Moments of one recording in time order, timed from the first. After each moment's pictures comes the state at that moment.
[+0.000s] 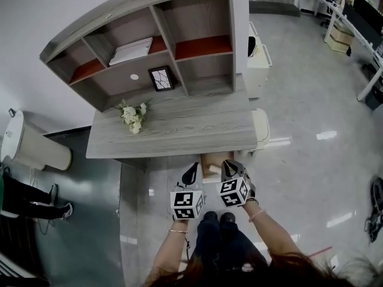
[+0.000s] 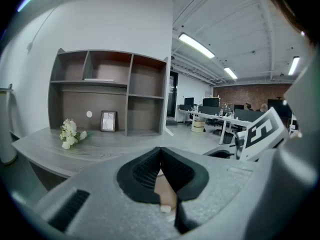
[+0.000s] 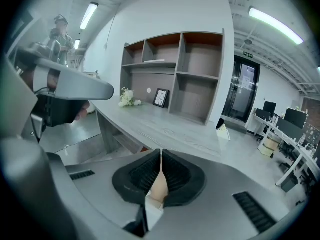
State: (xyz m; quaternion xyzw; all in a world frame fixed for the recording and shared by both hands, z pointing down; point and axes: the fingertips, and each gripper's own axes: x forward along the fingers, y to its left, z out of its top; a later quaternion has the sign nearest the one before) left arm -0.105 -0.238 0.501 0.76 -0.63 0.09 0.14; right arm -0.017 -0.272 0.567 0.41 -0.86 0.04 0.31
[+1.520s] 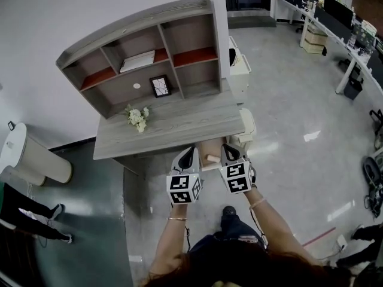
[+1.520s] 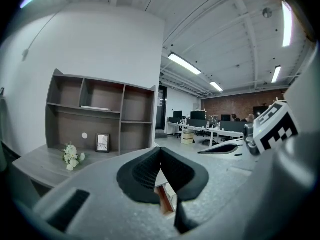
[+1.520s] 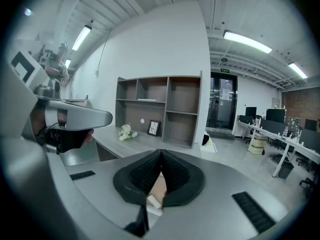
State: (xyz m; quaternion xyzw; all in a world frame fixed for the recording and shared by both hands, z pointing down) left arm -0.106 -0.146 0.374 0.80 -0.59 0.04 0.08; right arm -0.005 -0.172 0.405 0.49 -0.85 0.02 0.18
